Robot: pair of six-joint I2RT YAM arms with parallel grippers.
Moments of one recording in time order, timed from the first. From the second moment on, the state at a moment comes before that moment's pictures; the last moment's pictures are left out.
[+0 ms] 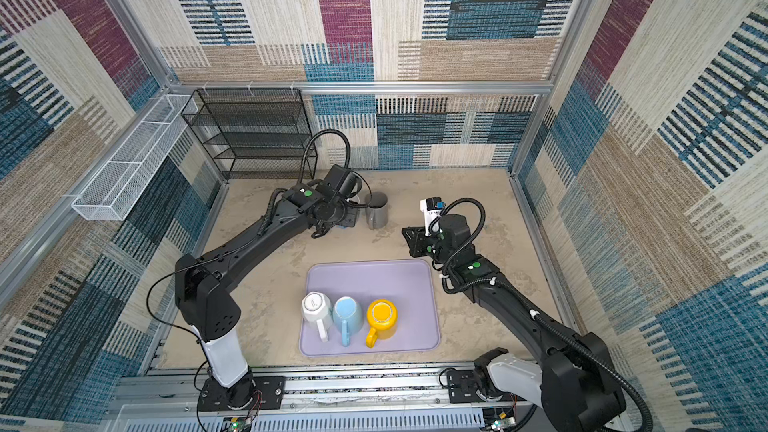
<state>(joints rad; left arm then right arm) -0.66 1.79 1.73 -0.92 -0.28 -0.33 0.40 1.16 0.72 0.03 -0.27 0.42</state>
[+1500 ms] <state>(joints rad) -1.06 1.11 0.96 -1.19 0.00 -0.98 0.41 1.32 0.78 0.02 -0.35 0.35</state>
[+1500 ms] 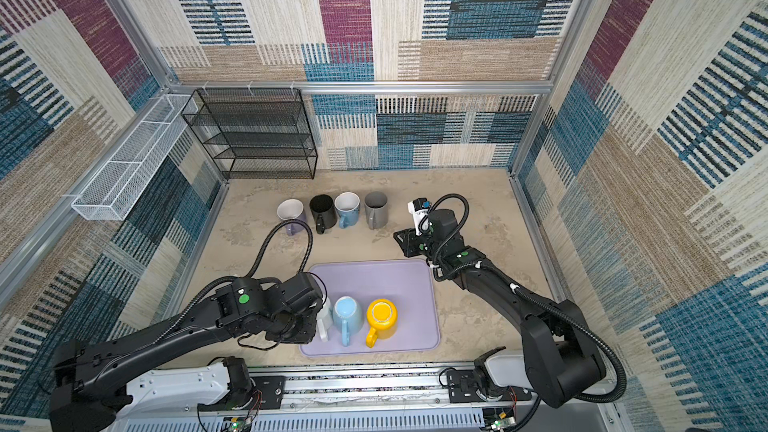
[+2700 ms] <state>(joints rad) -1.08 1.22 0.75 -0.85 -0.22 -1.07 0.41 1.27 0.80 -0.05 -0.34 0.32</state>
